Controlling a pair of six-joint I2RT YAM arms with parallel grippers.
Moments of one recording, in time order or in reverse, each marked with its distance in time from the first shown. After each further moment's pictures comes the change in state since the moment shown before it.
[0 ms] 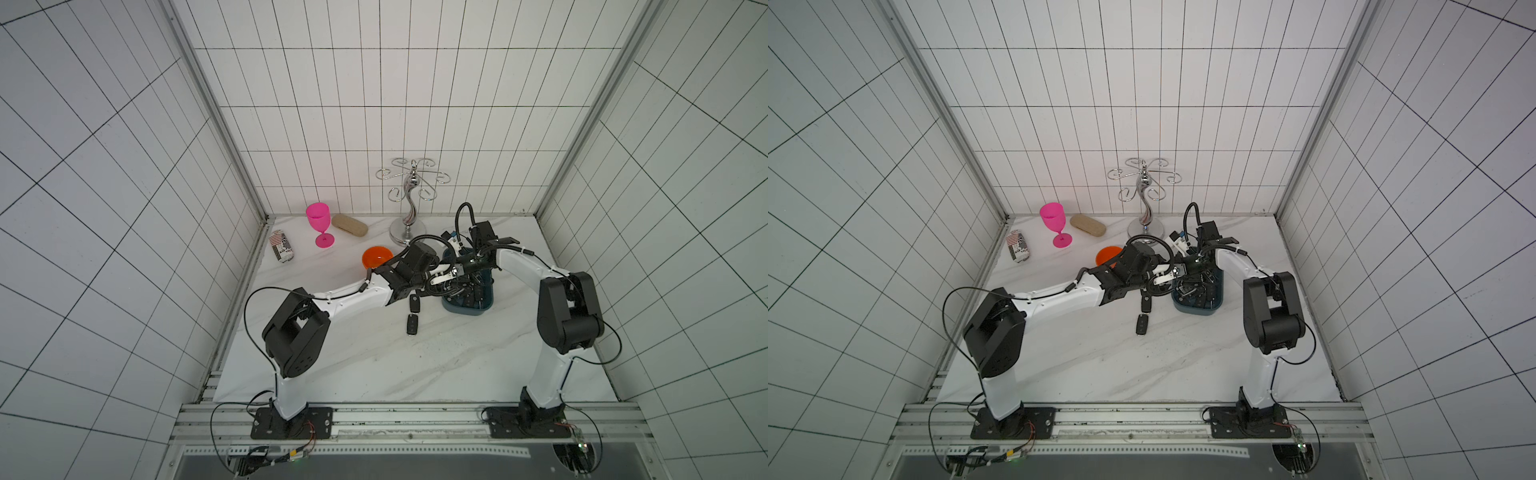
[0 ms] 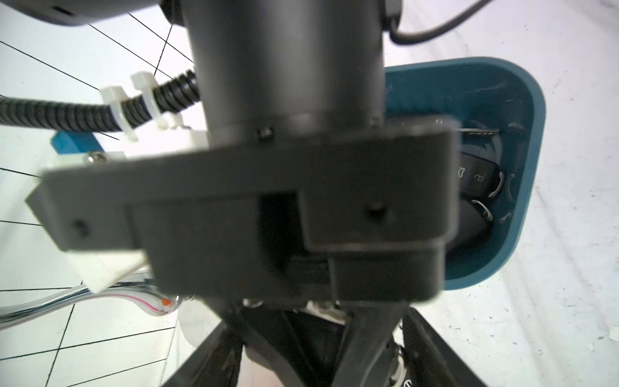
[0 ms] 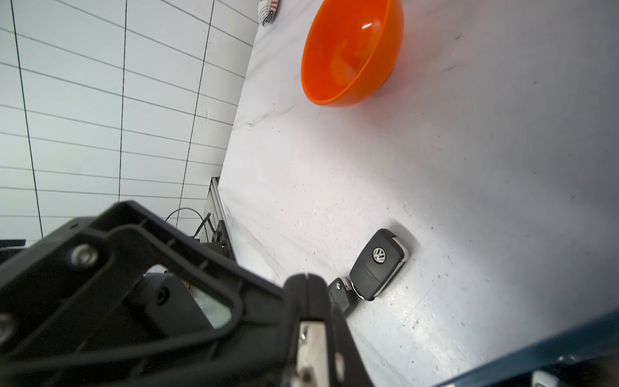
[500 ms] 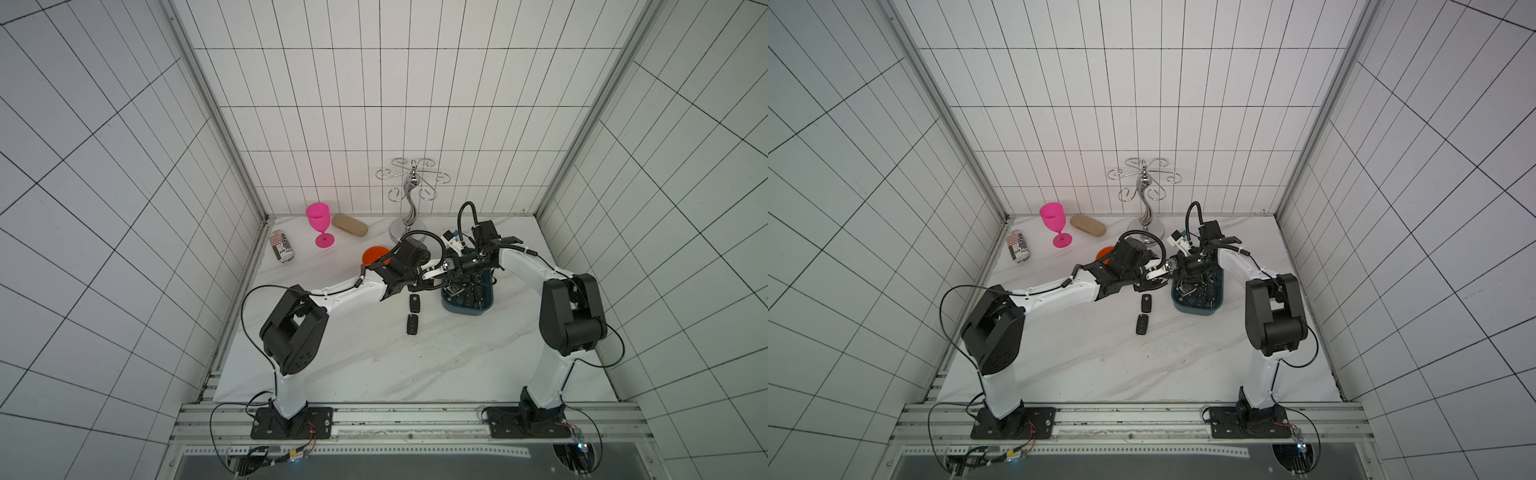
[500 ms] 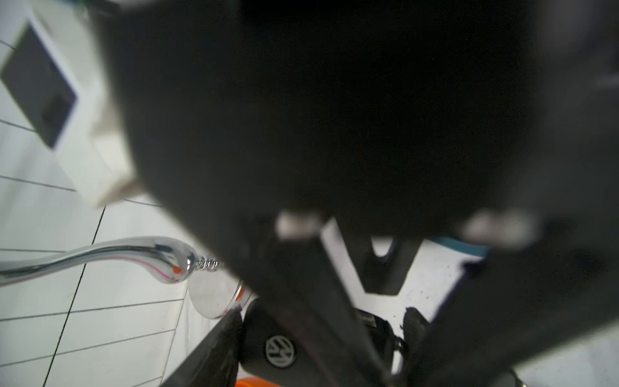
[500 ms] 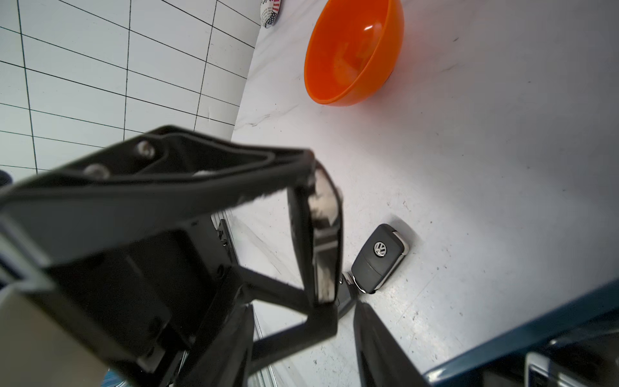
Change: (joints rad) left arm 0.039 0.000 -0.012 -0.001 -0.002 0.008; right arm -0.005 -0.007 0.000 -0.028 0.001 -0.014
